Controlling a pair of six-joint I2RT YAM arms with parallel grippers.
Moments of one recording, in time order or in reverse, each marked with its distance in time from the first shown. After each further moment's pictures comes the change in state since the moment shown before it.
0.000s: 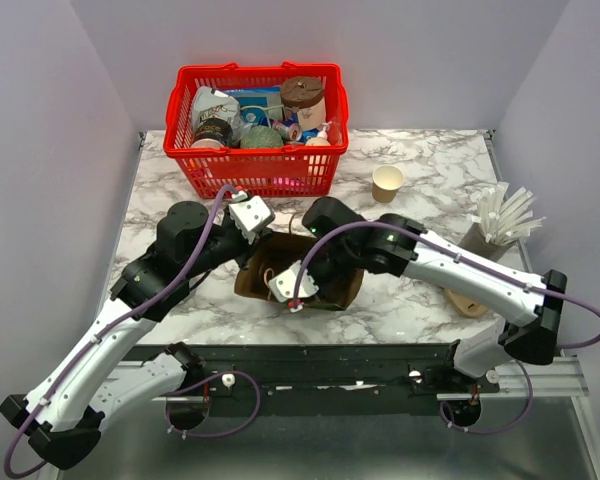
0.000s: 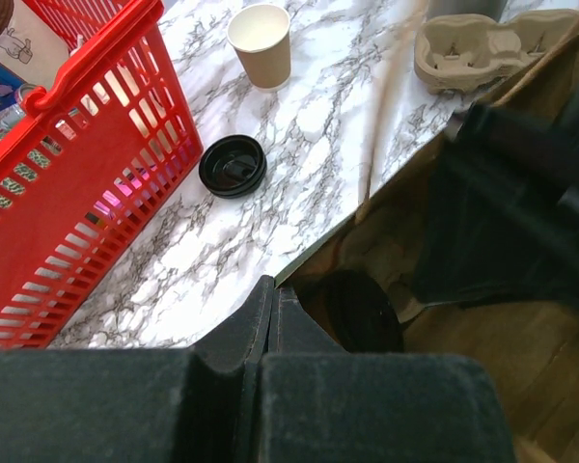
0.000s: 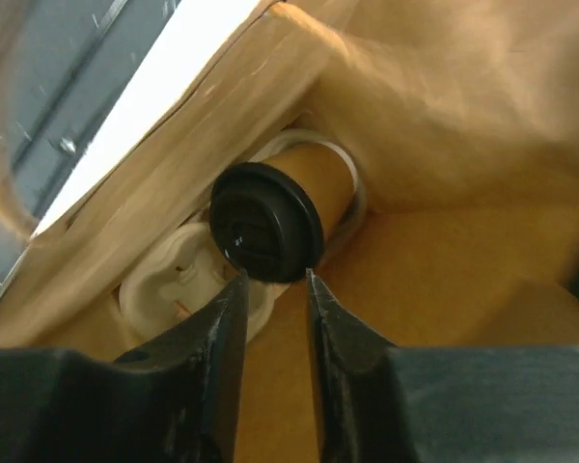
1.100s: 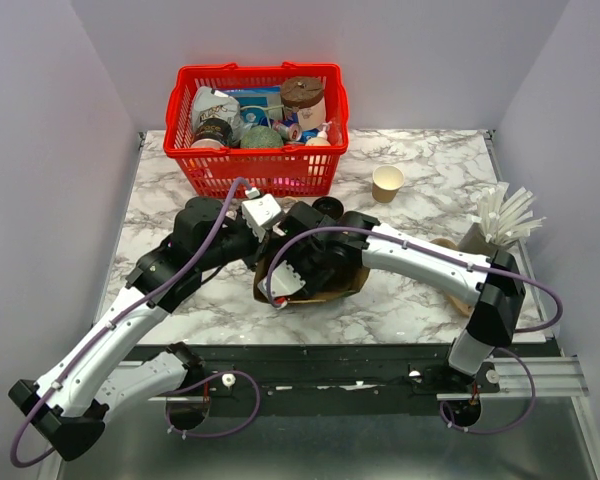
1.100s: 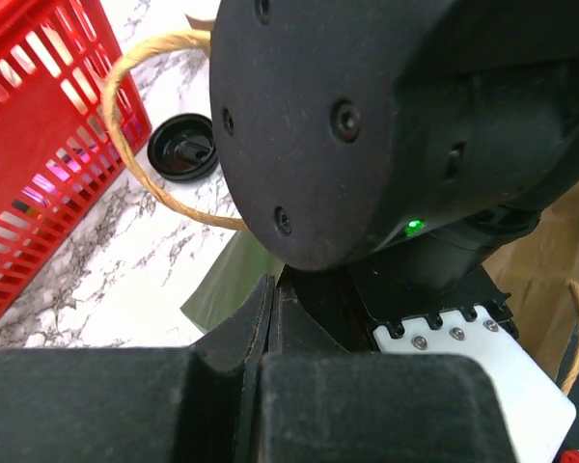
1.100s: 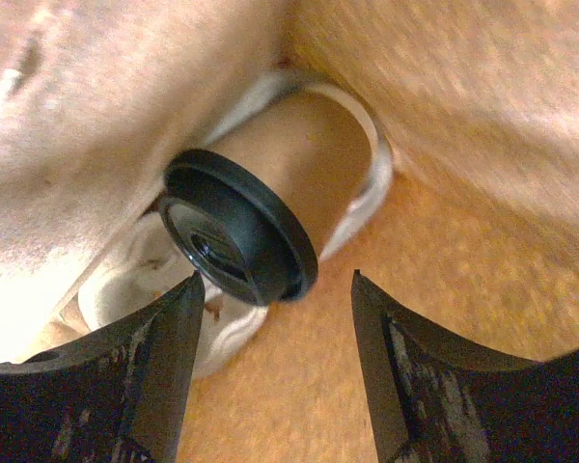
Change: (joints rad) left arm 0.002 0.055 -0.025 0.018 0.066 -0.067; right arm -0.031 0.233 -0.003 0.025 0.212 -0.191
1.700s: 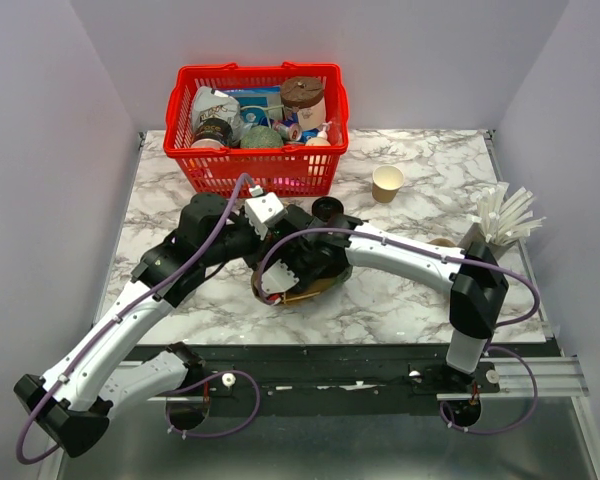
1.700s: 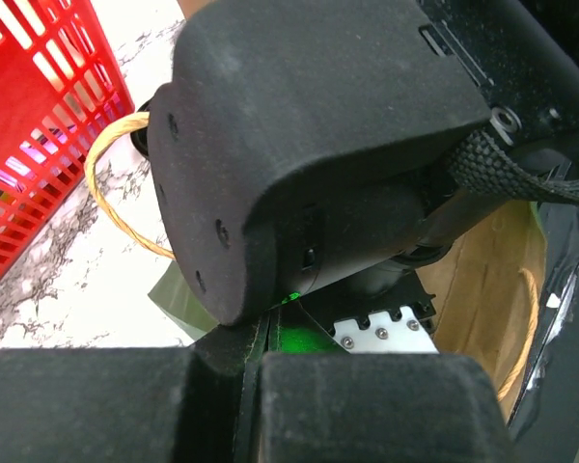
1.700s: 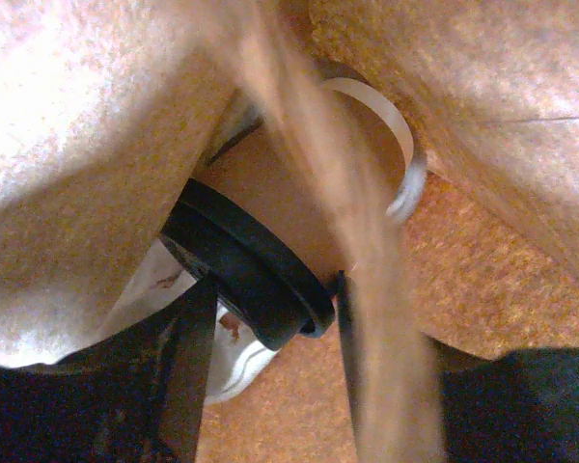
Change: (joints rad) left arm 0.024 0.041 0.000 -0.019 0.043 -0.001; right arm -0.032 0.103 -0.013 0.077 0.089 -0.032
